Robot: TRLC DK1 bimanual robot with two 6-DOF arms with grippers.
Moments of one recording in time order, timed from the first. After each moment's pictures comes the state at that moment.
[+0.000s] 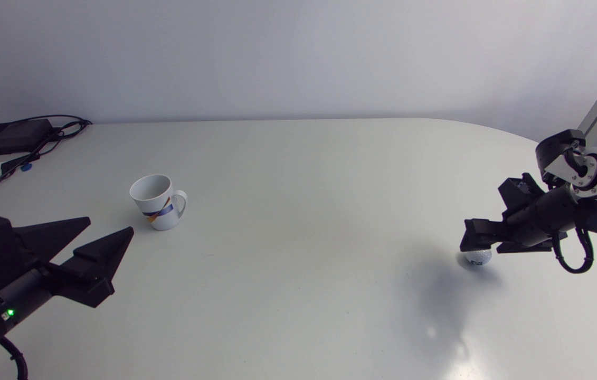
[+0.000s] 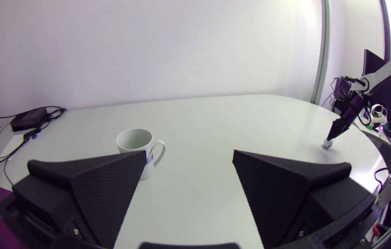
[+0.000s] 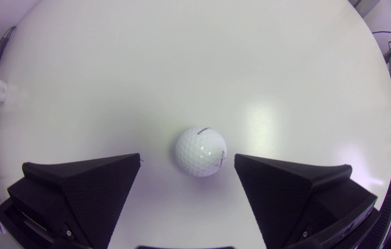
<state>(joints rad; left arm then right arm) -0.10 0.41 0.34 -0.21 0.17 0.04 -0.24 1.65 0.96 -0.52 -0.18 -0.20</state>
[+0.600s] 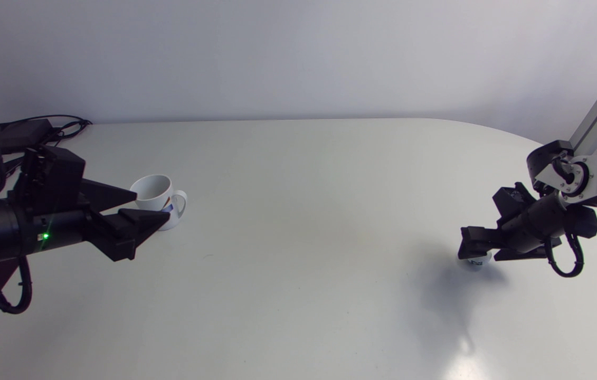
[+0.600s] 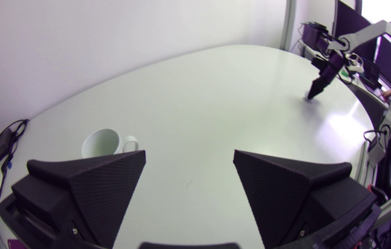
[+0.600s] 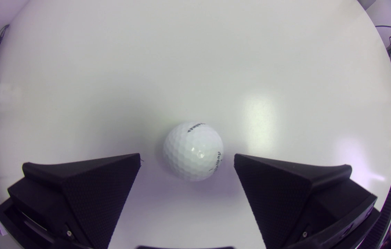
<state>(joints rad) -0.04 0.95 0.65 -0.31 0.41 0.36 -0.25 1.72 0.96 -0.49 -0.16 -0.20</state>
